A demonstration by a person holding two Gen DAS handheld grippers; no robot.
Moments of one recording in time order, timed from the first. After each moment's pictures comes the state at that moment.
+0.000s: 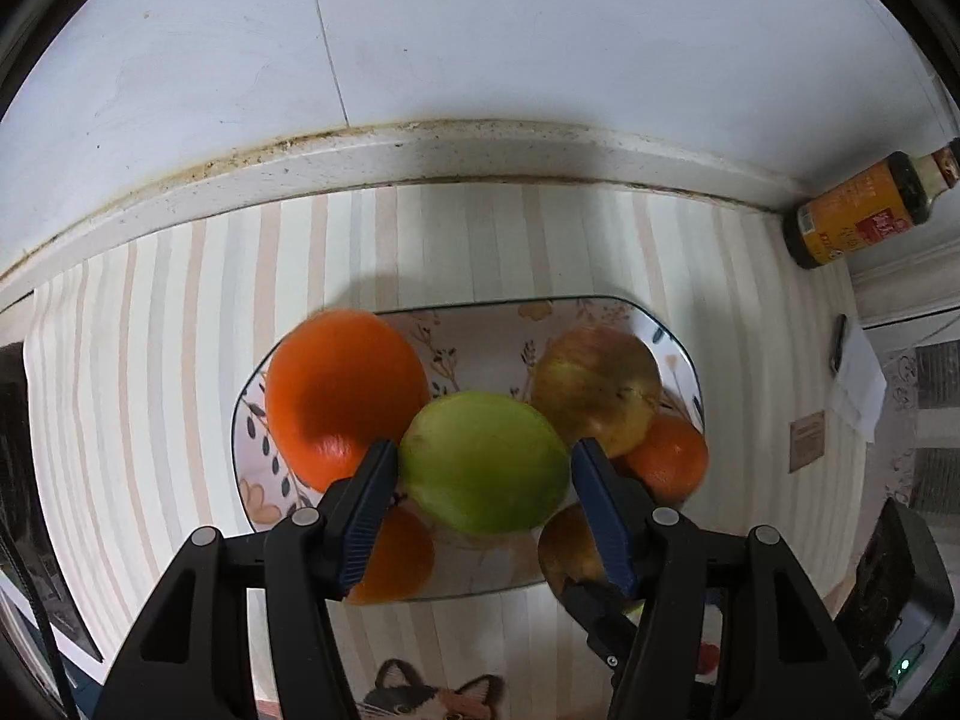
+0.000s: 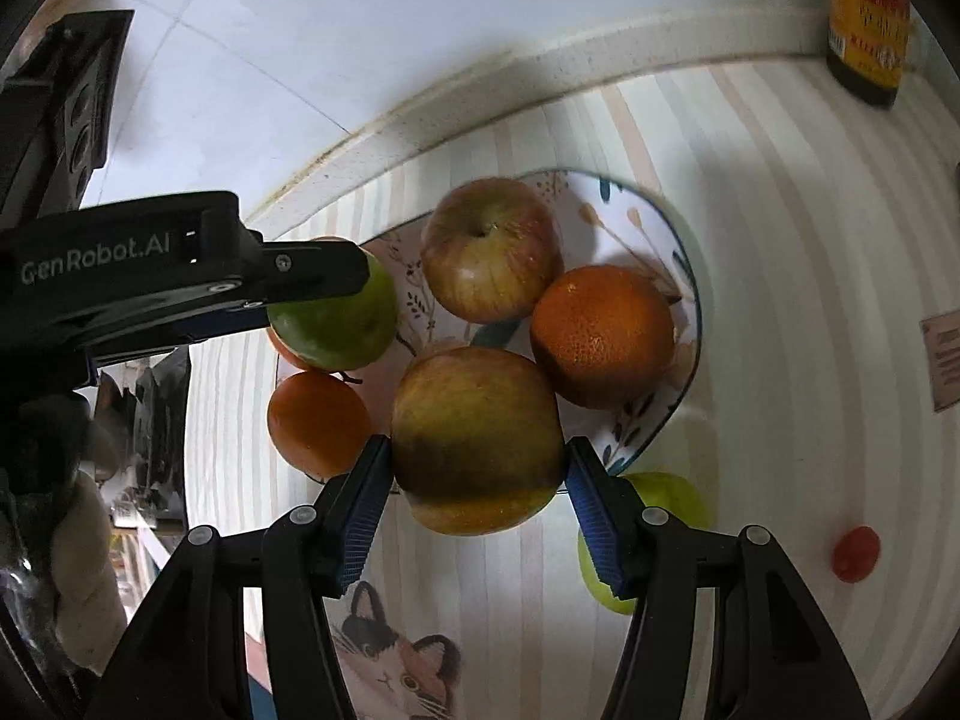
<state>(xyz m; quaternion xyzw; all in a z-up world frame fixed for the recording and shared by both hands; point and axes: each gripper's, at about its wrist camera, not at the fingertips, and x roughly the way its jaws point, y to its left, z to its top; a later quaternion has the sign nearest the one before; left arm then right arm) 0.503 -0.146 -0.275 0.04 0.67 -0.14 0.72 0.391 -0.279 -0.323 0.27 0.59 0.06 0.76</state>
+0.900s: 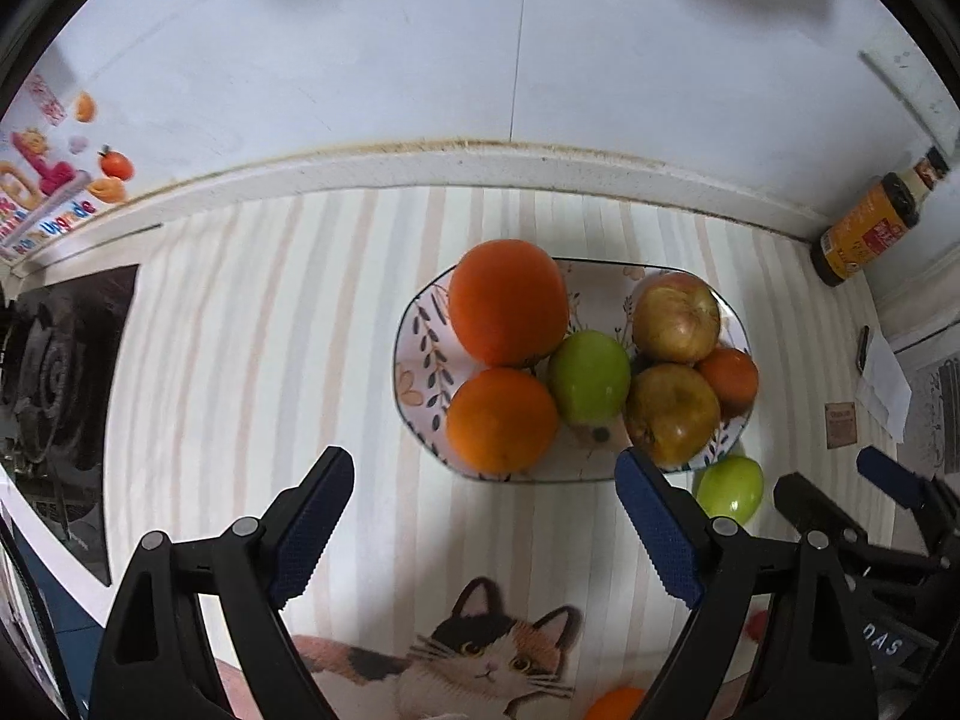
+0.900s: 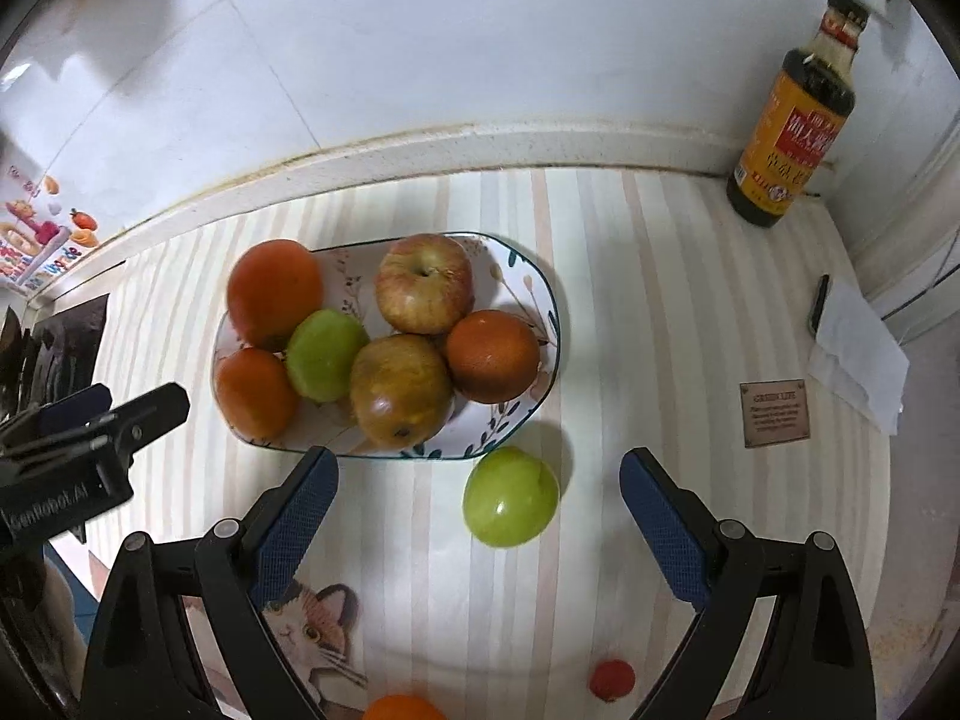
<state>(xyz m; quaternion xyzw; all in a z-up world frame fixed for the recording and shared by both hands) 0.410 -0.073 -0.222 0.03 0.60 -0.06 0.80 0.365 -0.267 -0.240 0.08 0.59 -0.03 0.80</state>
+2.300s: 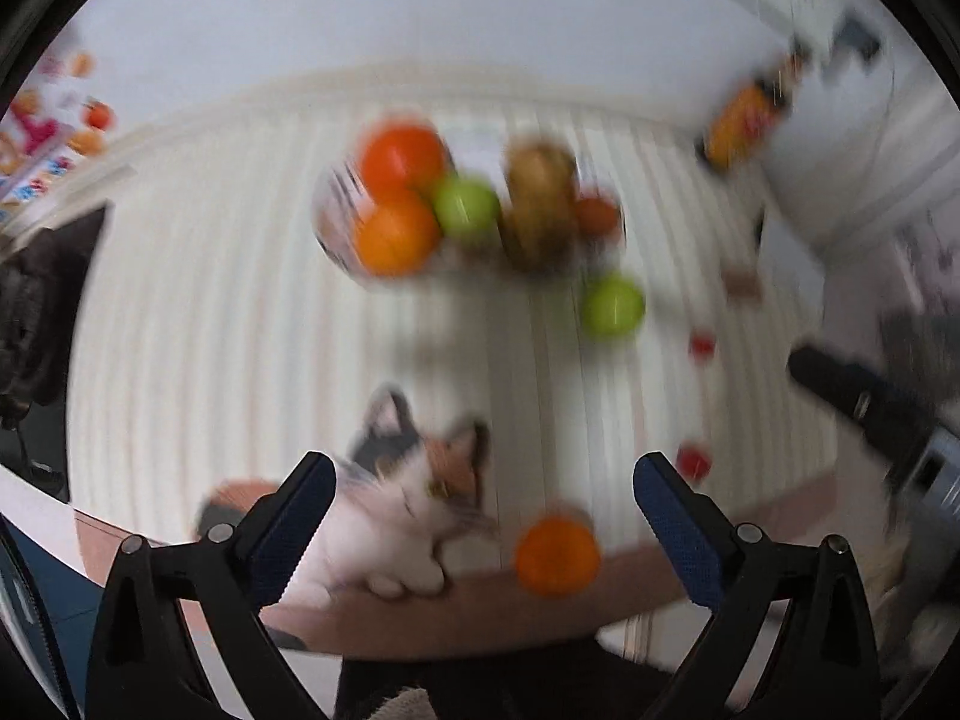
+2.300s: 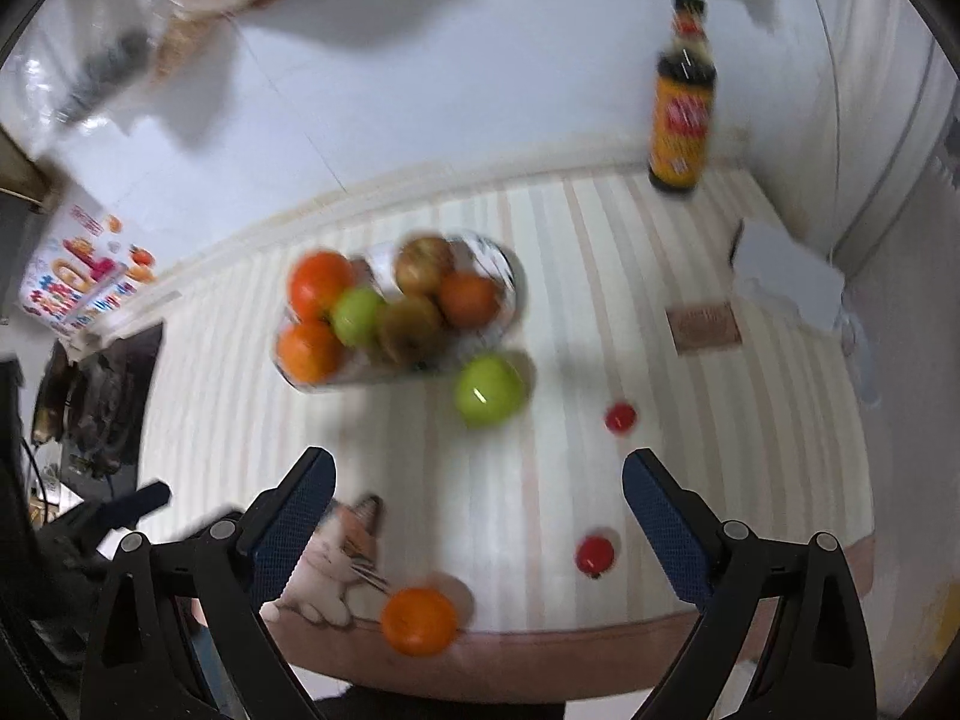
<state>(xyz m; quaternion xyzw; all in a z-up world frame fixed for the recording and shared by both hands) 0.281 -0.093 -0.216 0.03 0.64 -0.15 0.76 0.240 -0.293 -0.181 0.15 0.56 -0.04 0.82</state>
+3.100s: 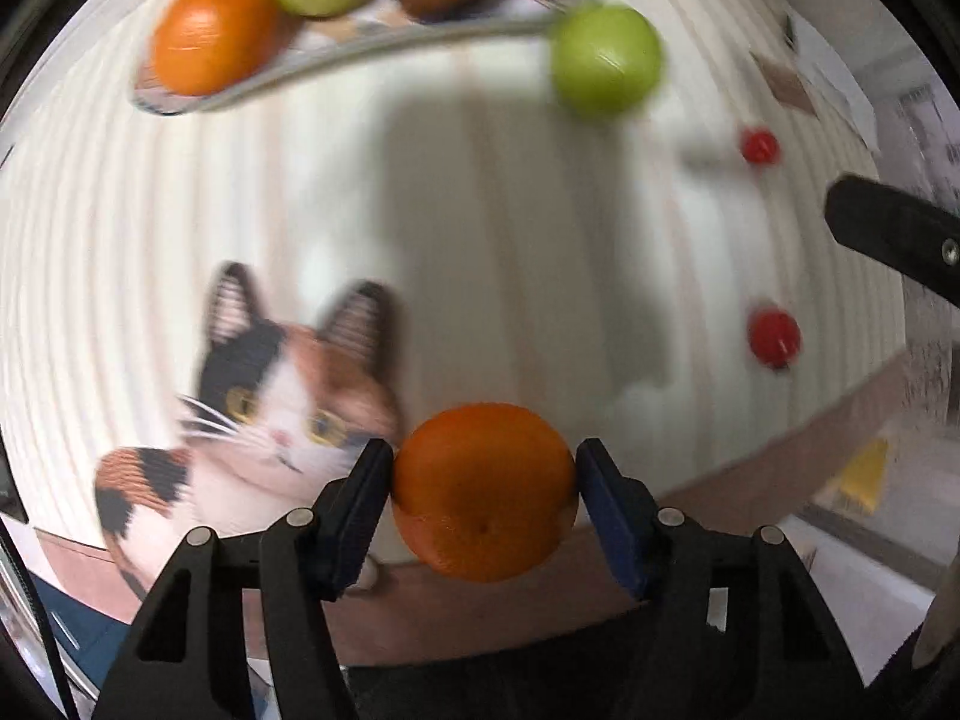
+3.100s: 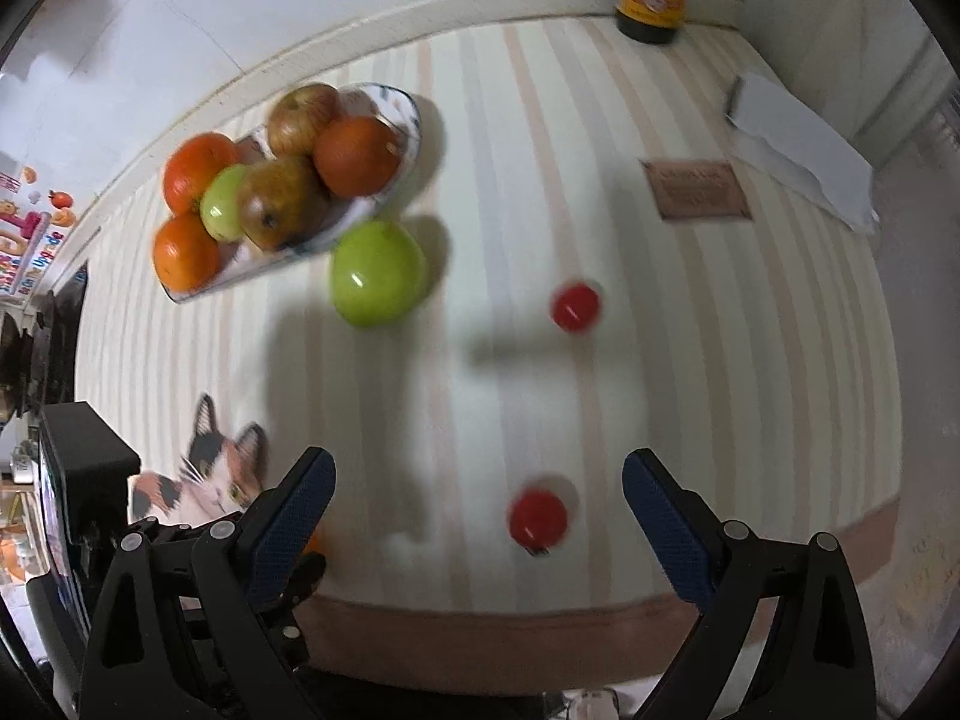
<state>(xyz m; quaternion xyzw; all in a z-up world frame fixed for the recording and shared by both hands) 0.260 -0.144 -0.334 0.09 0.73 -0.16 0.66 0.252 -0.319 -0.285 0.15 0.64 -0.05 0.75</state>
